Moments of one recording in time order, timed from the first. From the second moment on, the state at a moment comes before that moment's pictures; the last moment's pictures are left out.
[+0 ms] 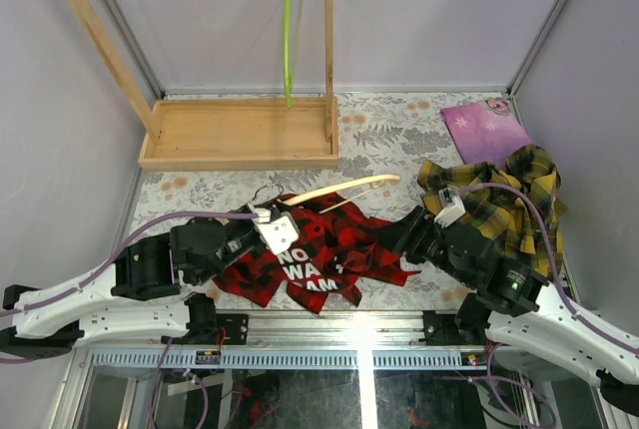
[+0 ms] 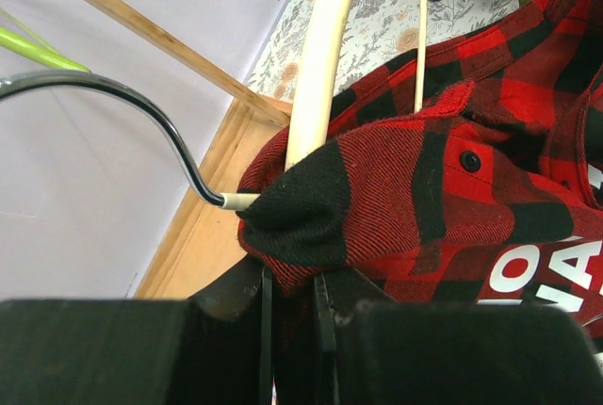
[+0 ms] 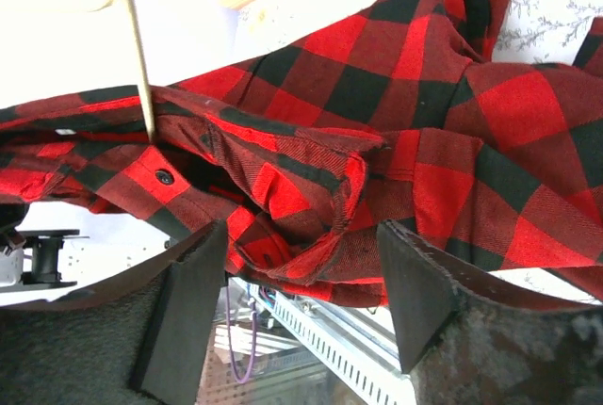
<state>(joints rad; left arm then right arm) -1.30 0.71 1.01 -0.57 -0.52 0.53 0.98 0.49 0.57 -0.40 0.22 1.11</state>
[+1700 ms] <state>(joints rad) -0.65 1.20 1.75 -0.37 0.25 0.53 0.09 1.26 1.63 -0.28 -0.46 0.72</state>
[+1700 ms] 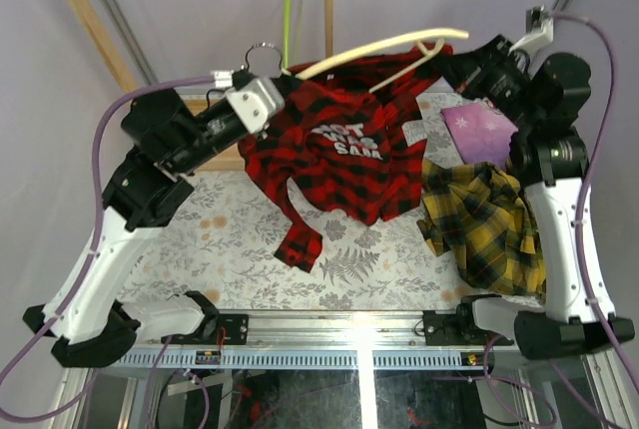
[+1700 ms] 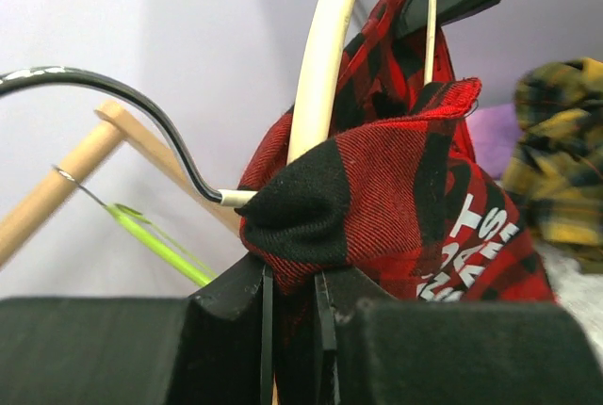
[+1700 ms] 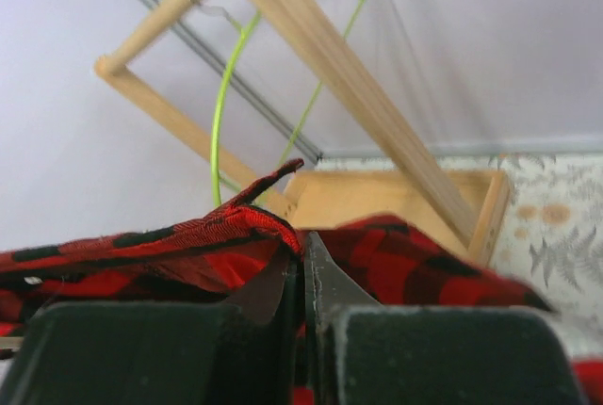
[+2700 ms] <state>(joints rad) -0.66 0.67 0.96 -0.63 0.37 0.11 0.11 0.75 0.78 -0.50 -0.72 0.61</state>
